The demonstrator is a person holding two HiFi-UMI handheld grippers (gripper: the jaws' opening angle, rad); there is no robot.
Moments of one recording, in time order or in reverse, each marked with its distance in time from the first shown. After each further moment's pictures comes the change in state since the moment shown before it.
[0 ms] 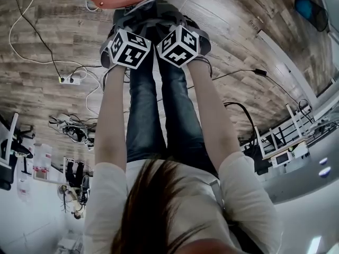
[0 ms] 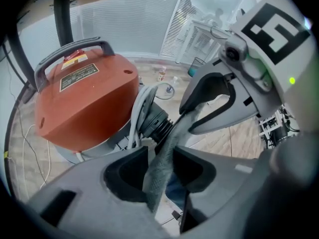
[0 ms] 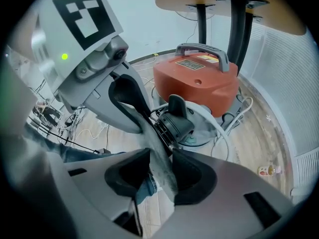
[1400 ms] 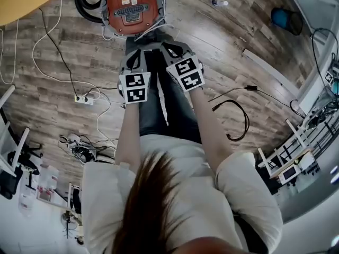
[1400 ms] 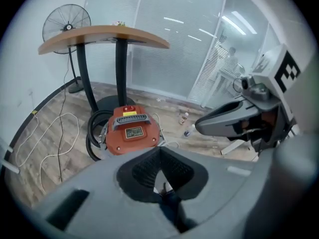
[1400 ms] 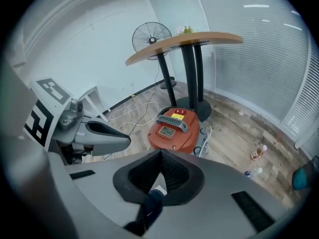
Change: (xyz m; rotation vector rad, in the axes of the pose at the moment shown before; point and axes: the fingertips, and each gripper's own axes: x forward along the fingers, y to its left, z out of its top) left arm -0.185 -0.014 0.060 -0.349 -0.393 0.233; right arm -0.177 -0.005 0.081 0.394 -0.343 -0.103
